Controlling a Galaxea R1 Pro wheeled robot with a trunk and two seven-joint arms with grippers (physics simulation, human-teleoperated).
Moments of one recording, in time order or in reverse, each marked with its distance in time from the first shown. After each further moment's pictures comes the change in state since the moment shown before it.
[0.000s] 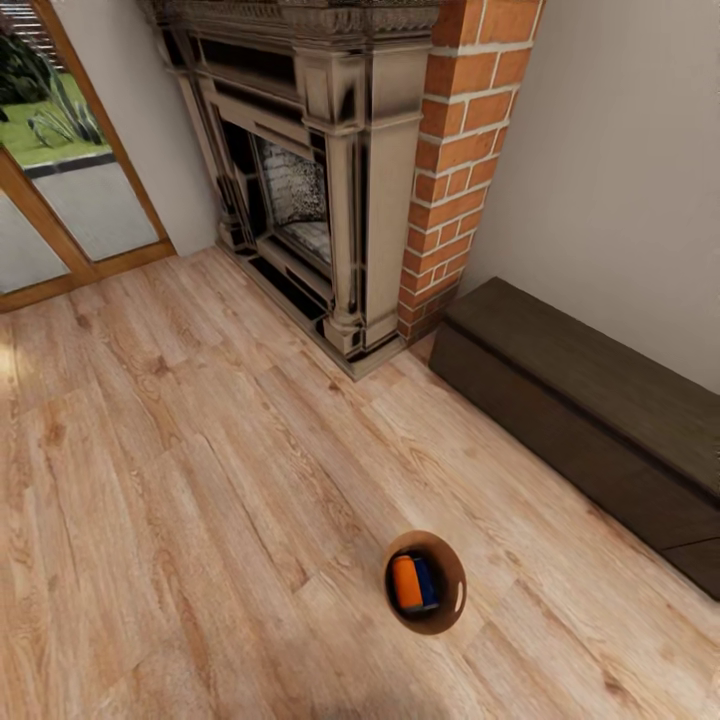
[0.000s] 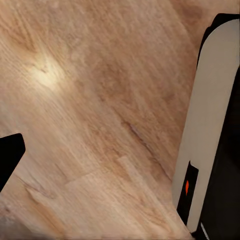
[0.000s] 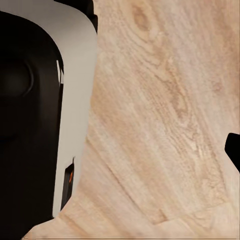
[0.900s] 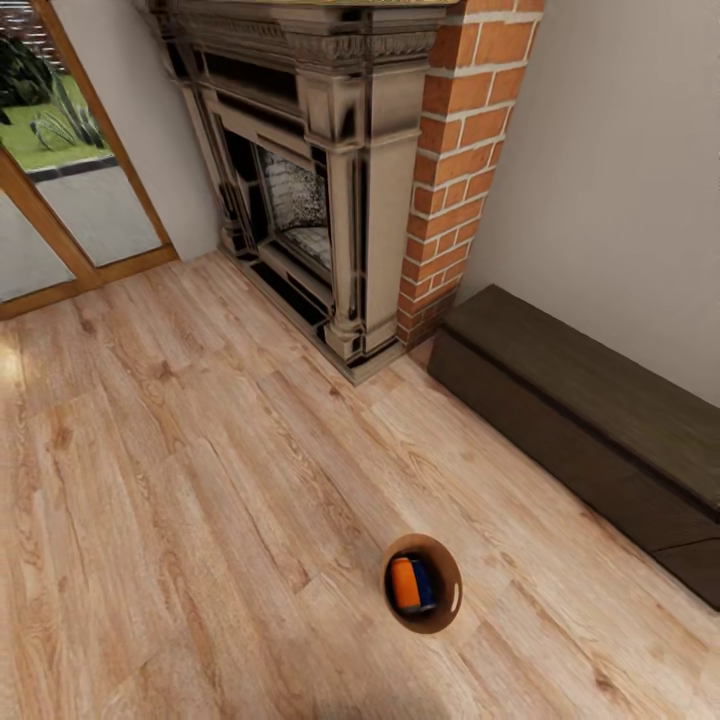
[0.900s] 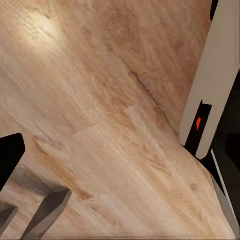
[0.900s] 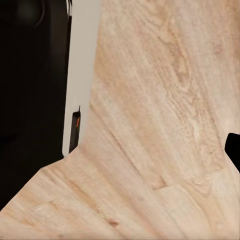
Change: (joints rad) left arm 0.001 0.065 0.013 0.000 0.016 0.197 -0.102; right arm 0.064 -0.006 -0.003 0.000 -0.001 0.009 0.000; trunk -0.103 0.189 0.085
